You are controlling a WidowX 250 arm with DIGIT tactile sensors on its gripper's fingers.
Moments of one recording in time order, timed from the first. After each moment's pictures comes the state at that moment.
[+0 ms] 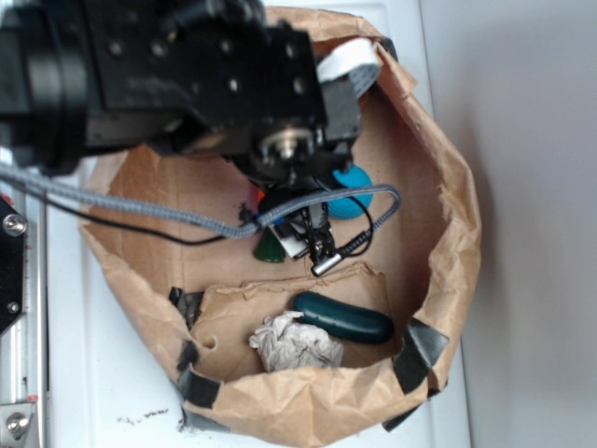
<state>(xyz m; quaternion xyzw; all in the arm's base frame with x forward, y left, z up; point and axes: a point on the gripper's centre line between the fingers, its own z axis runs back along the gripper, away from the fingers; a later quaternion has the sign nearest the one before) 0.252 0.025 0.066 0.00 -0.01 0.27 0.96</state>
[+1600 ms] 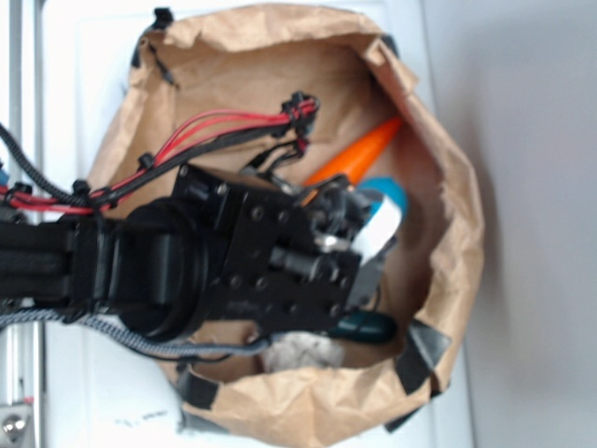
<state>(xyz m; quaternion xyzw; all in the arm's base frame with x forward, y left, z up) 0.271 0.012 0.026 0.12 -0.07 0.35 0.93</state>
